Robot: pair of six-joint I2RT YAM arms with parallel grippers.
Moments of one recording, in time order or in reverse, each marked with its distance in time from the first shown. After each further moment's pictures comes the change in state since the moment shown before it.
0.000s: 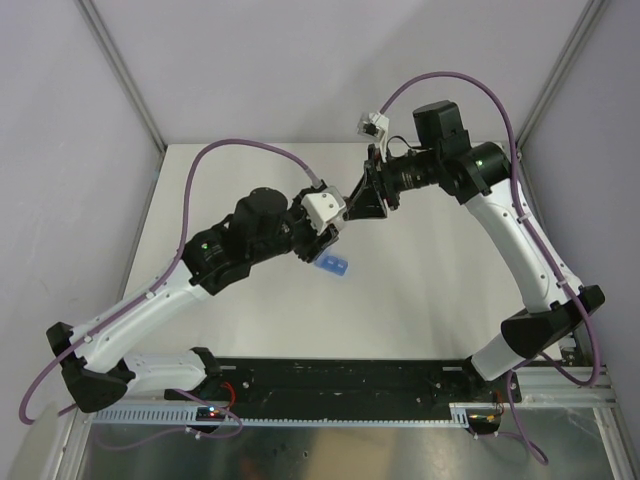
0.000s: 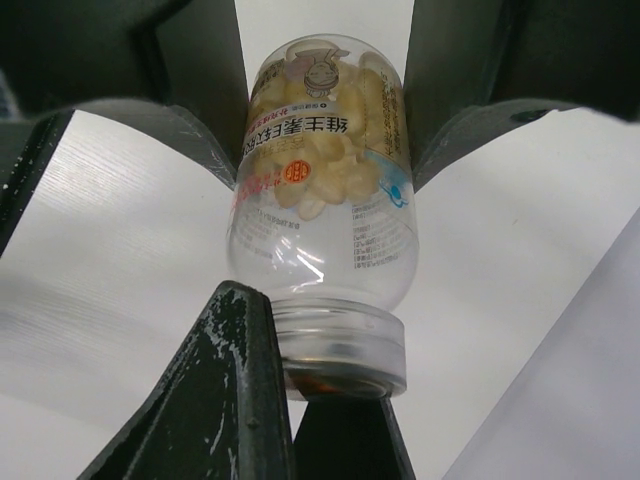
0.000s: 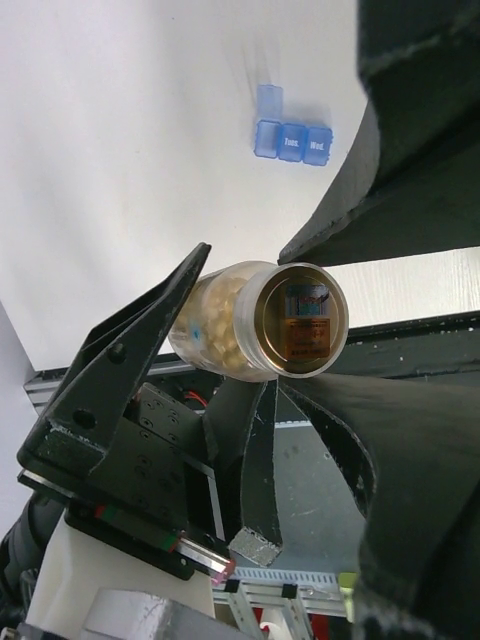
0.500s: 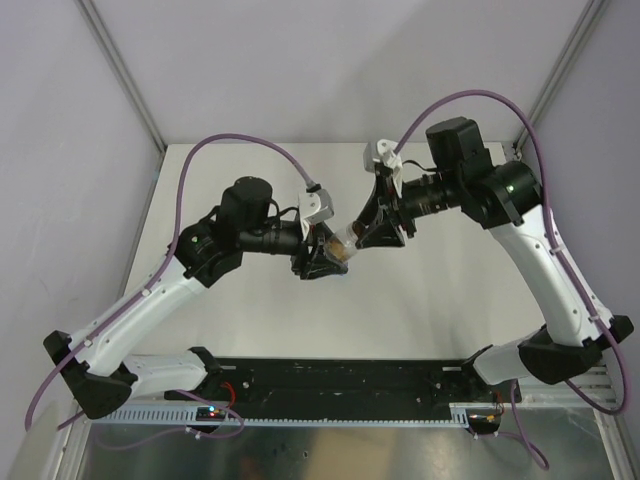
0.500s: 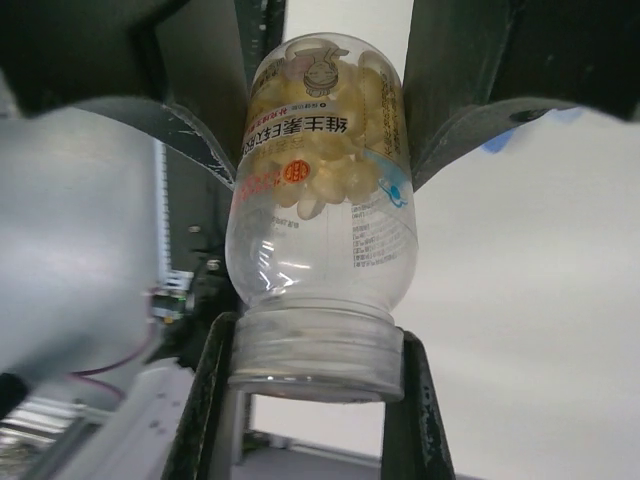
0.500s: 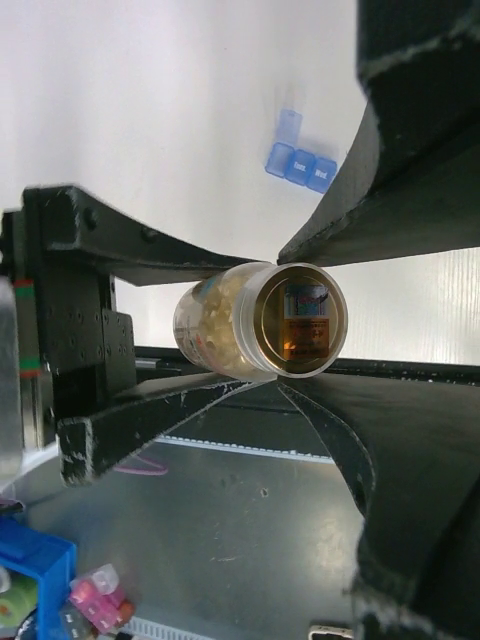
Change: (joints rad) left arm 0.123 -0.011 -0.005 -0.005 0.639 -0.135; right arm 0.066 -0.132 -0.010 -0.153 0.005 -0.284
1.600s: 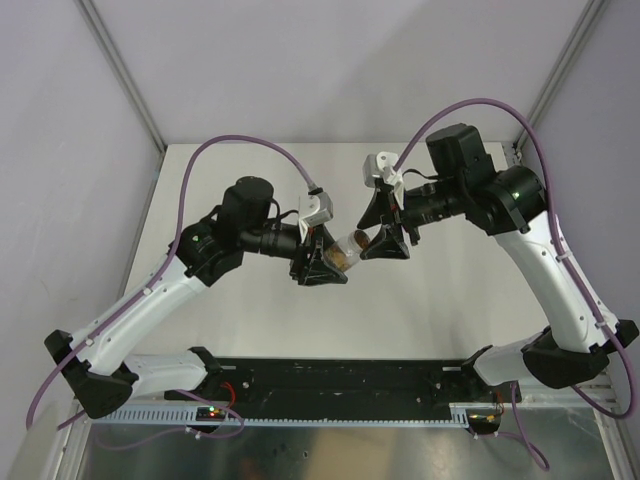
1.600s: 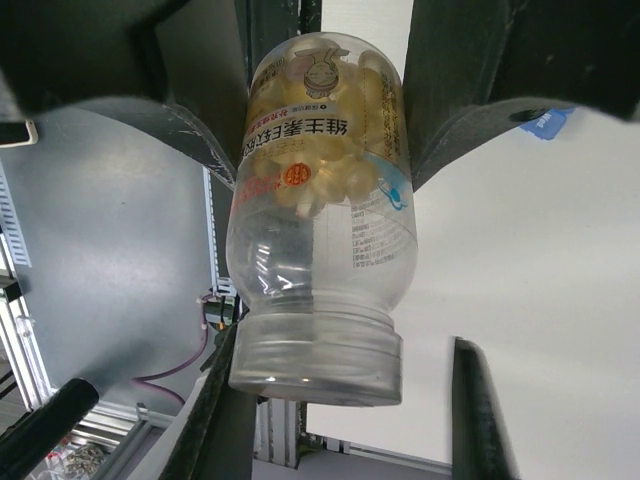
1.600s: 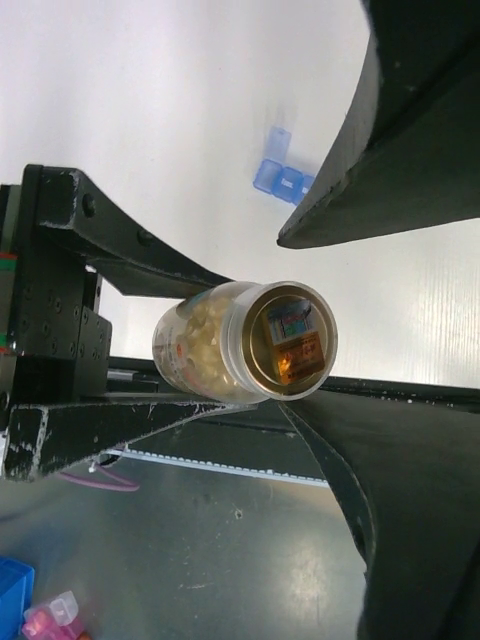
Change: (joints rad) left arm 0.008 0.006 0.000 -0.016 0.158 -0.049; right arm 0.049 -0.042 0.000 -0.072 0.053 -0.127
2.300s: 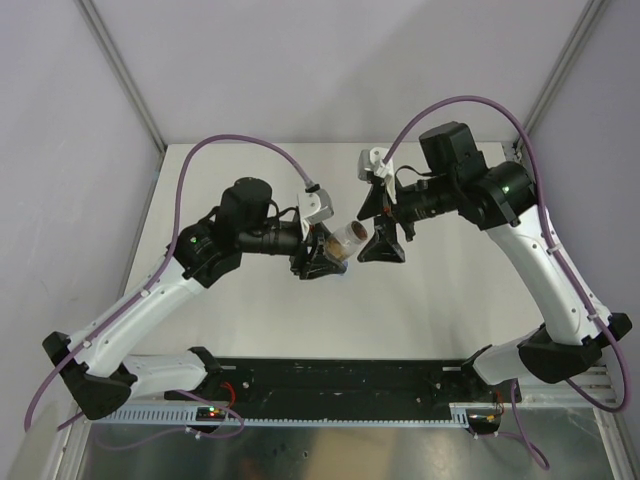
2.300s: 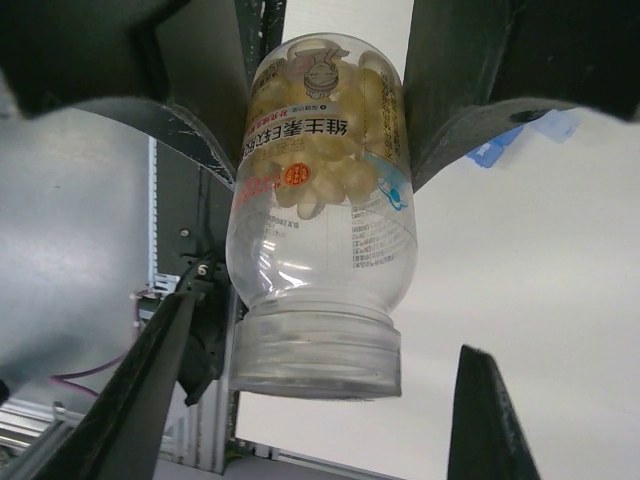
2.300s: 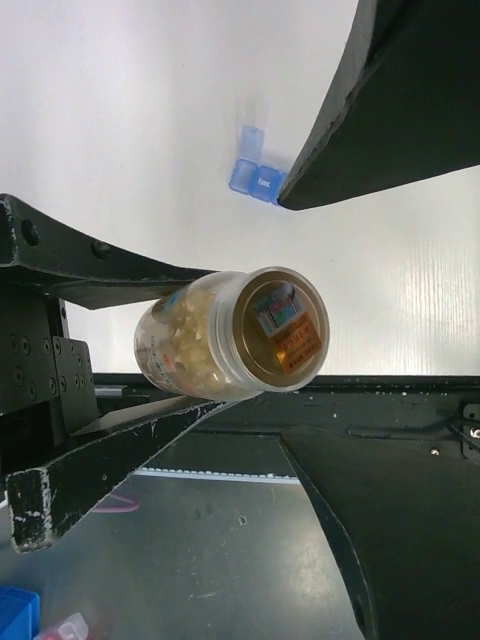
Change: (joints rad) left arm 0.000 -0.011 0.000 -0.006 -0.138 0.035; right arm -0.002 0.035 0.000 0.000 0.067 0.050
